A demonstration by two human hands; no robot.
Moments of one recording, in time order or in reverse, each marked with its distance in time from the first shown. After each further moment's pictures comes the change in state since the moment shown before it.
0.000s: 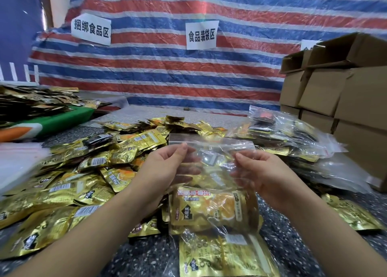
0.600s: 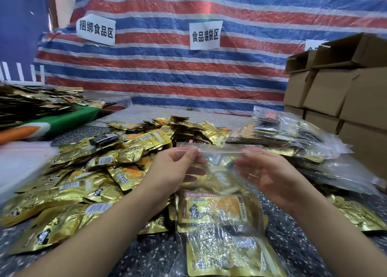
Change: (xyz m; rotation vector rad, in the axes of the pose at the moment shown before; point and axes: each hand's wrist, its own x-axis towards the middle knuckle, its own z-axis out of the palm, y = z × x) left_hand 0.000 -0.002 0.004 0.072 0.010 0.045; right_hand 0.000 -0.002 -0.002 0.044 -0.038 -0.042
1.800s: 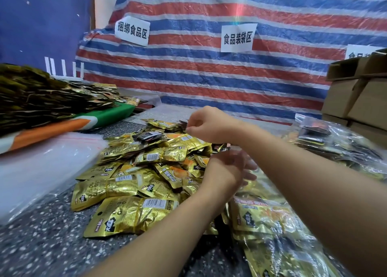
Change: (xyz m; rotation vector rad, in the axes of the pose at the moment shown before) left_hand 0.001 0.007 0.004 -0.070 0.049 -0.049; right_hand 0.097 -0.037 0.202 -1.327 -0.372 -0.441
